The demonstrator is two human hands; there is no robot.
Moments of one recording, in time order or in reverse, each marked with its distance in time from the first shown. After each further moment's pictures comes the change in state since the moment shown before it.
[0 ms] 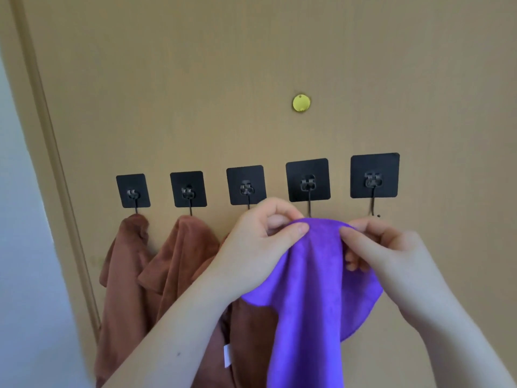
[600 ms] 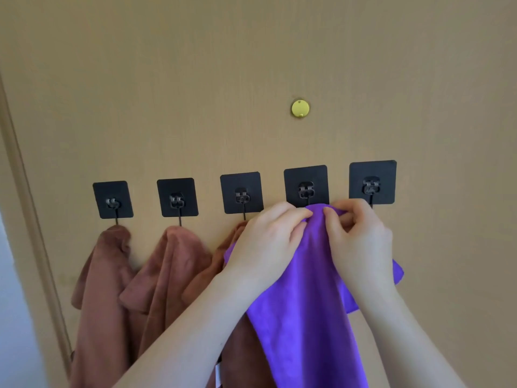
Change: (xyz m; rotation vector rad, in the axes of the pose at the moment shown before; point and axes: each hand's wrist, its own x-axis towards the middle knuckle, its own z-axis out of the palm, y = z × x) left_hand 0.047 -0.044 0.006 0.760 0.134 0.534; right_hand 0.047 0.020 0.048 -0.479 0.490 -0.221
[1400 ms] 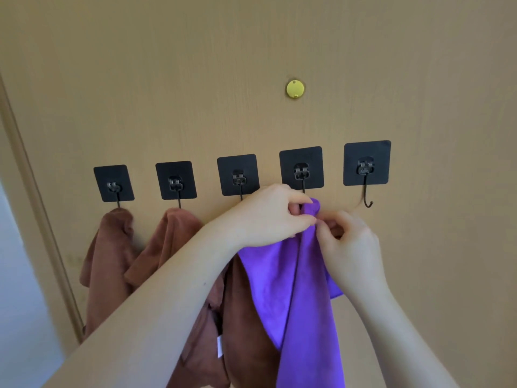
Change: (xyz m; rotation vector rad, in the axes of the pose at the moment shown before) left_hand 0.029 0.025 -0.038 -0.193 -0.540 -0.301; right_hand -0.029 0.017 -0.006 -0.059 -0.189 0.025
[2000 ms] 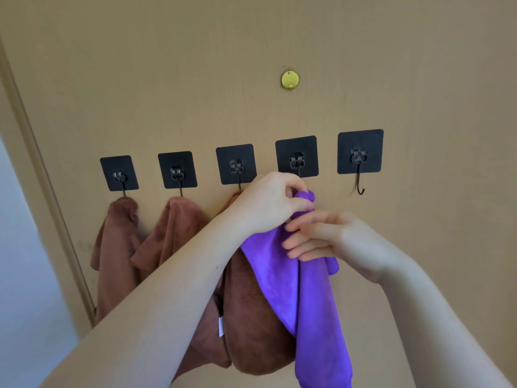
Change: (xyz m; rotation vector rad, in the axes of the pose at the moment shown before) left_hand 0.009 -0.005 0.015 -0.064 0.133 -0.068; right_hand 0.012 -0.008 -0.040 0.526 -0.802 0.268
